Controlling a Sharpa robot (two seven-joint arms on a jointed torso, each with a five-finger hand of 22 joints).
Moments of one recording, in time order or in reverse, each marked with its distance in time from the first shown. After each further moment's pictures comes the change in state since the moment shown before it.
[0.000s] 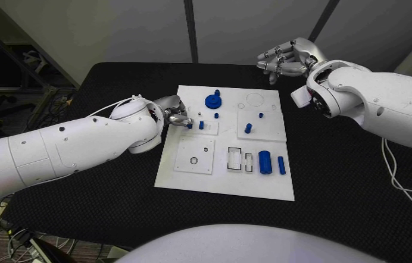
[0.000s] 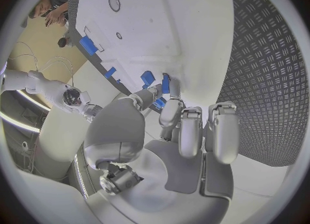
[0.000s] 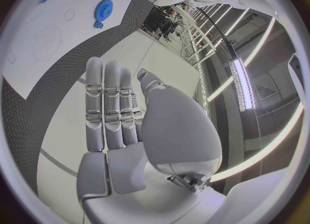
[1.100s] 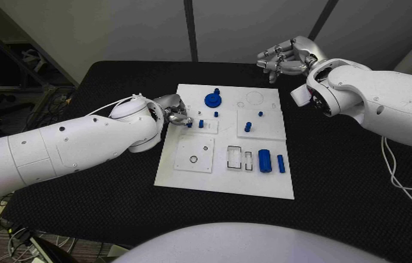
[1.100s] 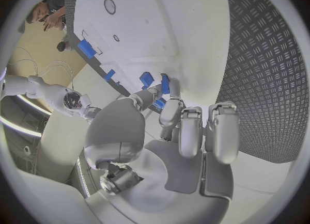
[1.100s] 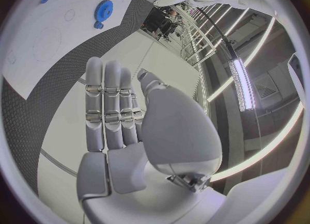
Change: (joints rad) left arm -0.004 0.001 0.003 -0.001 -0.034 0.013 0.000; left_hand 0.000 0.000 0.000 0.000 -0.009 -0.005 0.001 0.005 0.005 -0.003 0.004 -0.004 -0.005 0.000 0.000 0.000 0.000 0.000 0.000 0.000 0.000 0.000; right arm -0.001 0.000 0.000 -0.001 0.000 0.003 0.001; right_hand 0.000 0.000 -0.001 0.007 0.005 0.000 0.000 0.000 0.000 0.000 0.000 0.000 0.002 0.000 0.000 0.000 0.001 0.000 0.000 0.000 0.000 0.000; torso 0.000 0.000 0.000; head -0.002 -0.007
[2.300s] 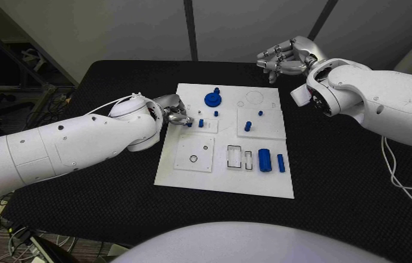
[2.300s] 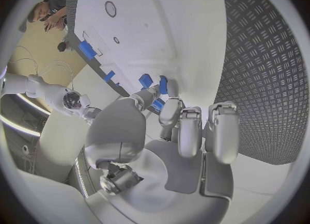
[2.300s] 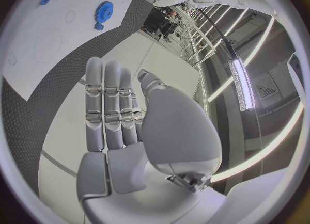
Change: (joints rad) left arm 0.000 -0.003 0.002 -0.005 0.014 0.021 0.000; left_hand -0.028 0.018 -0.140 0.075 -0.006 0.004 -0.015 0.020 -0.006 -0.009 -0.006 -0.005 -0.010 0.004 -0.004 0.000 0.000 0.000 0.000 0.000 0.000 0.000; right arm -0.002 -0.001 0.000 -0.001 0.000 0.007 0.000; right_hand -0.004 0.004 -0.003 0.003 0.000 0.000 0.000 0.000 0.000 -0.004 0.004 0.000 0.002 0.000 0.000 -0.005 0.001 0.000 0.000 0.000 0.000 0.001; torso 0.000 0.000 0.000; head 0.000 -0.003
